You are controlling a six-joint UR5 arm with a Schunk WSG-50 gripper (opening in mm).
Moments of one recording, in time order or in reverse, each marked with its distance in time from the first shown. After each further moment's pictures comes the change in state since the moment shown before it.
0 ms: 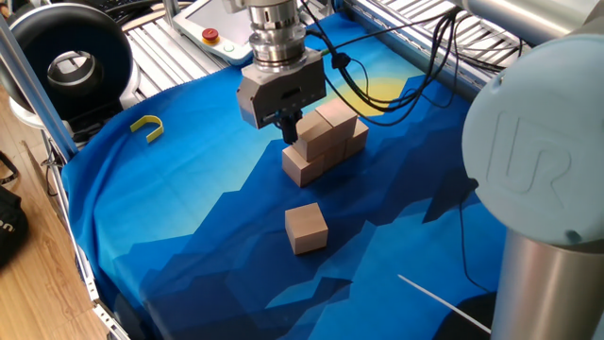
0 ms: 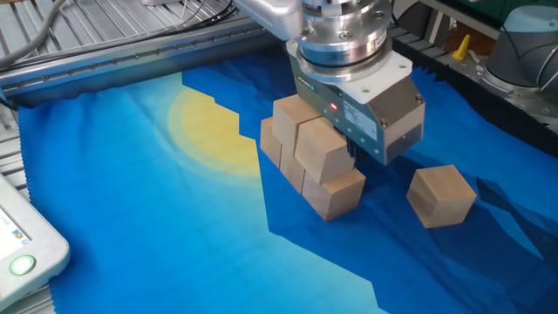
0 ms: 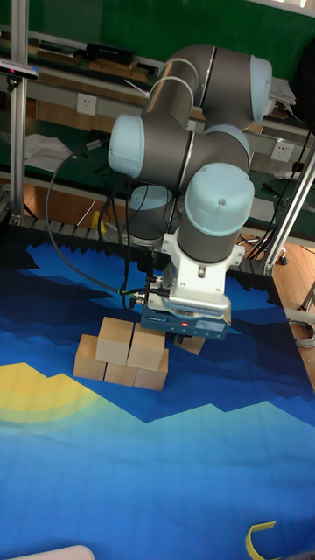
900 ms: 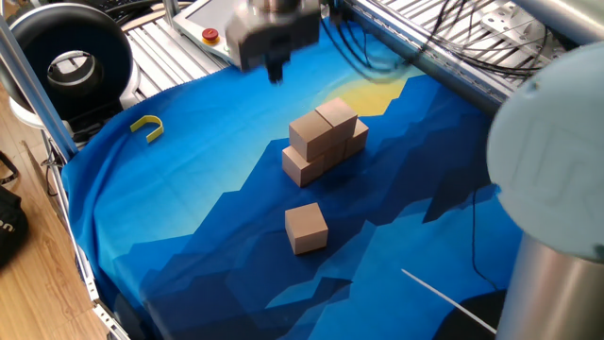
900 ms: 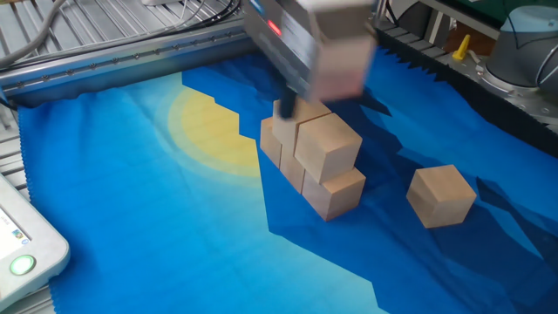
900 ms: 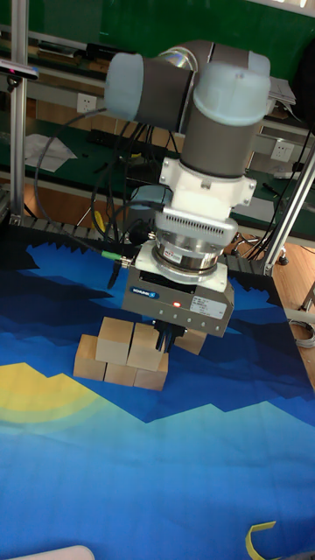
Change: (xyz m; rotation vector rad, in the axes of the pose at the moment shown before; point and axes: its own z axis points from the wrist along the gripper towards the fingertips) arm -0.091 -0.030 -0.122 0.020 -0.391 0.111
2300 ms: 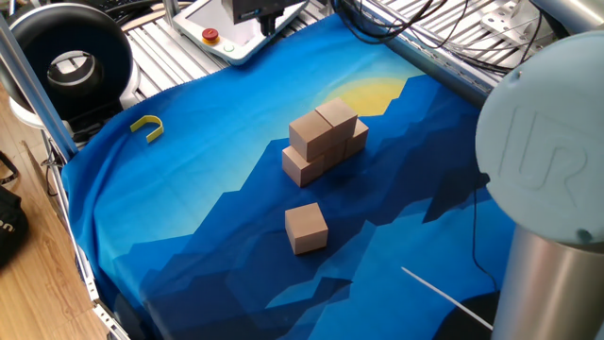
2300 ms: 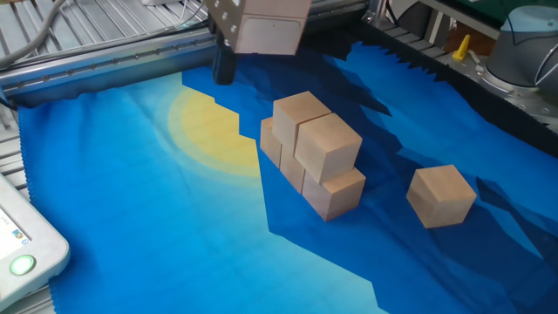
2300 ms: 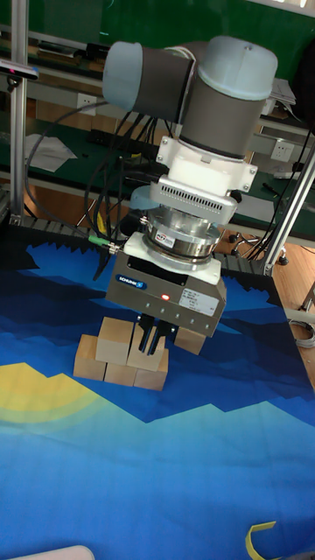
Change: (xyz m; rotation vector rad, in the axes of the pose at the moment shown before) arm -0.033 -0.023 -0.023 0.065 -0.094 0.029
